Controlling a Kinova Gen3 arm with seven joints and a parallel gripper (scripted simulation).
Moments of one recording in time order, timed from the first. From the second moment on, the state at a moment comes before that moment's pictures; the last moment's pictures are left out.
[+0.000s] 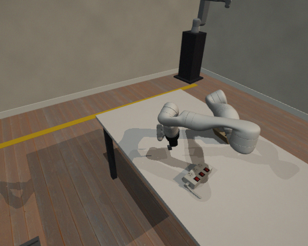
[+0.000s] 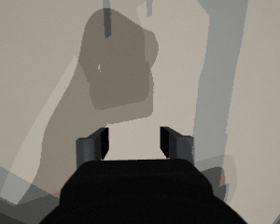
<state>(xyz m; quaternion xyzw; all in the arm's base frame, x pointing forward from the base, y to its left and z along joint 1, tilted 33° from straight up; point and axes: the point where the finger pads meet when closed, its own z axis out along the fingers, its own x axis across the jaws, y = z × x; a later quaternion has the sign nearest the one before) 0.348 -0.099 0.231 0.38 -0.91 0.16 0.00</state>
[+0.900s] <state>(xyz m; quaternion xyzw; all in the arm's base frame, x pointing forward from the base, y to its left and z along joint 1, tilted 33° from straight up) 0.343 0.102 0.190 0.20 -0.94 0.11 -0.25</state>
